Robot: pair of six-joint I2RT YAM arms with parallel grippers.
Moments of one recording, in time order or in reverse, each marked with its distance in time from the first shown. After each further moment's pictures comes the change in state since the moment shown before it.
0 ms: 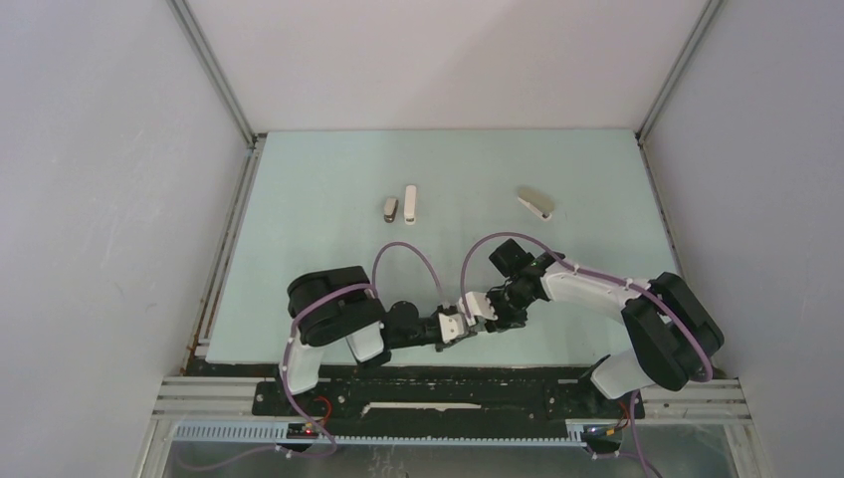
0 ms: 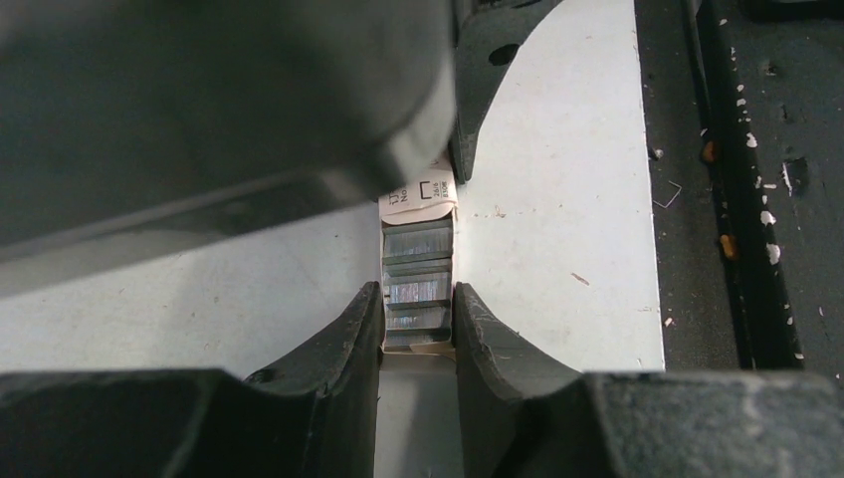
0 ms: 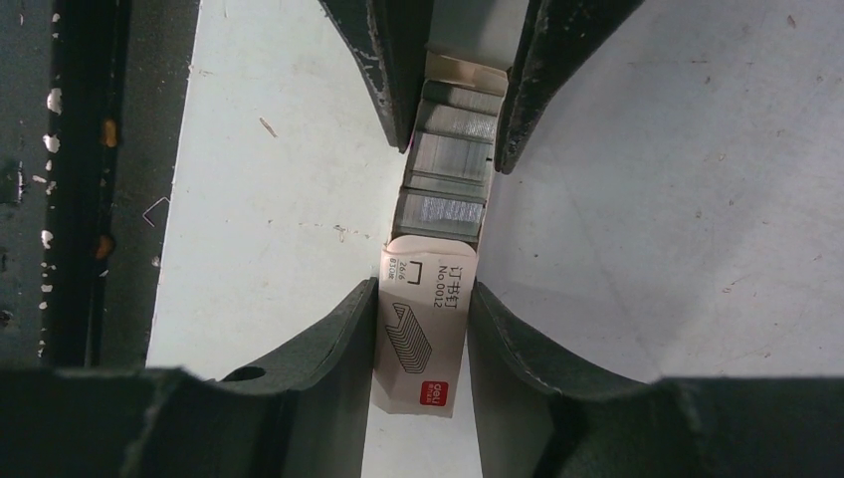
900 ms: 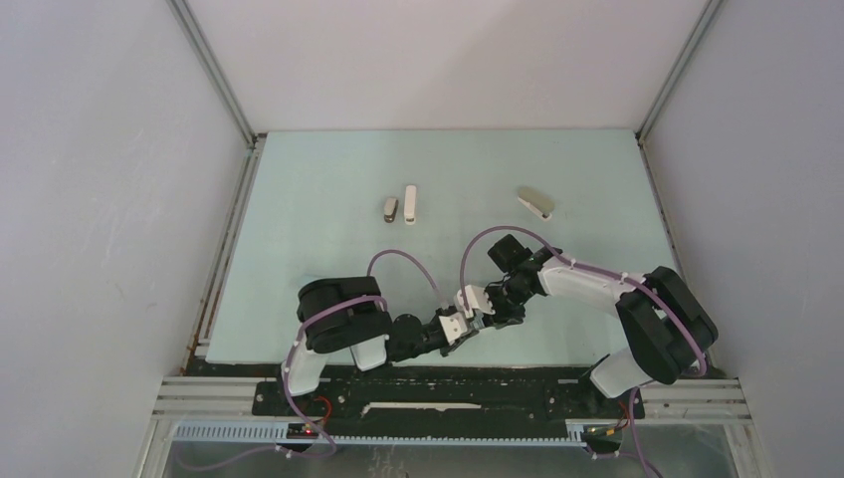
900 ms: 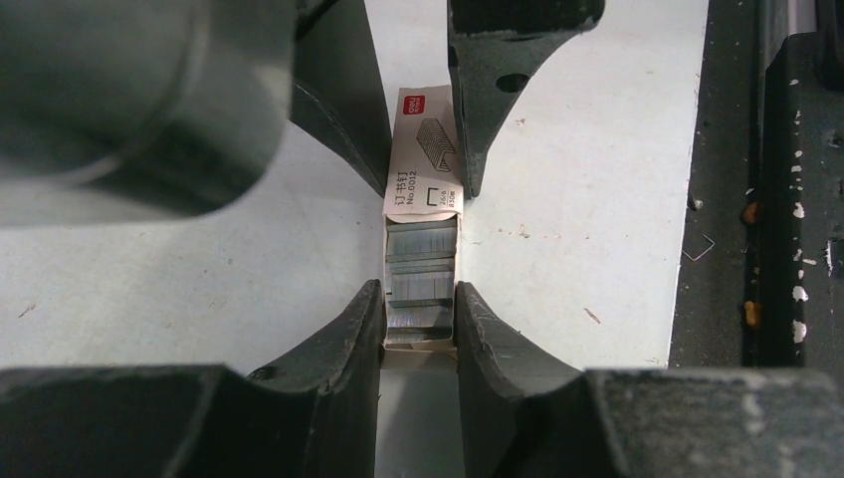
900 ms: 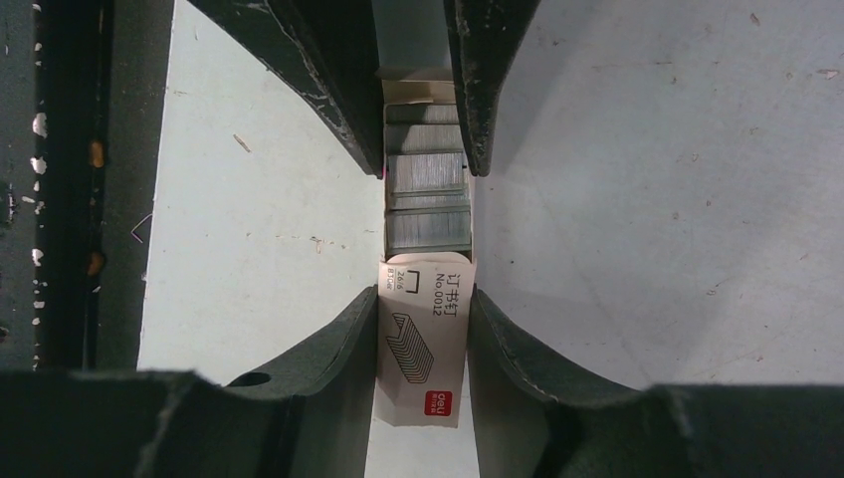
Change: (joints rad) left arm -0.109 0.035 -0.009 0.073 -0.280 -0.128; right arm -0.013 0.041 0.037 0.000 -0.009 0.038
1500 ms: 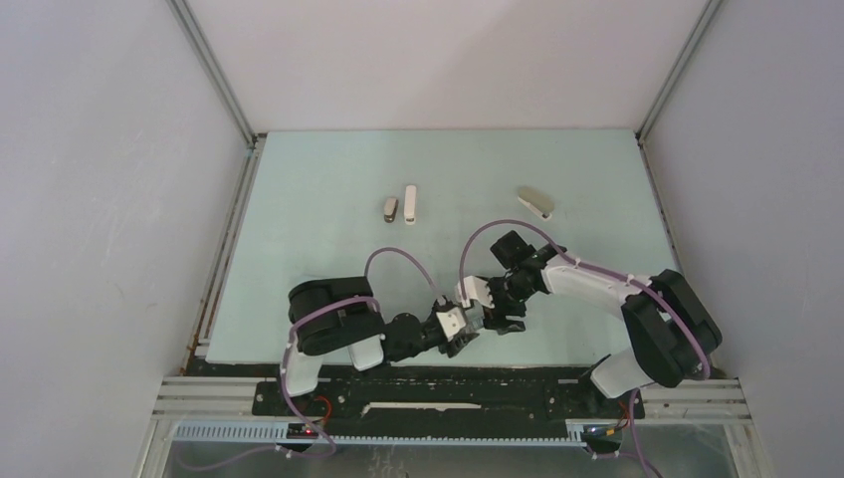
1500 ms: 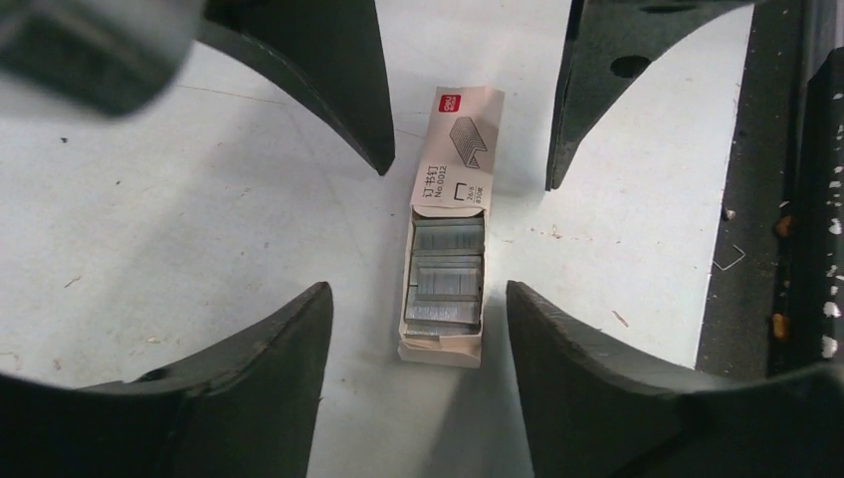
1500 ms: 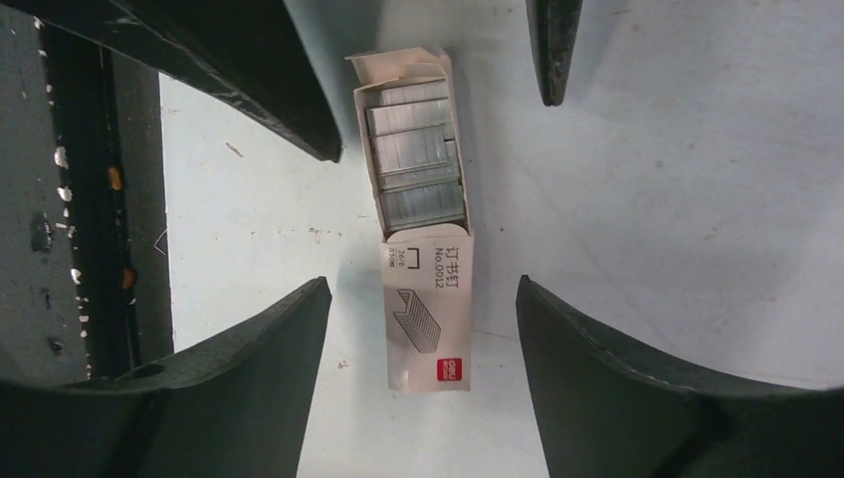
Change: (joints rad) left arm -0.002 -0.034 -0.007 -0.035 -0.062 -0.018; right arm -0.025 -0.013 0.014 -0.014 0.006 0.124
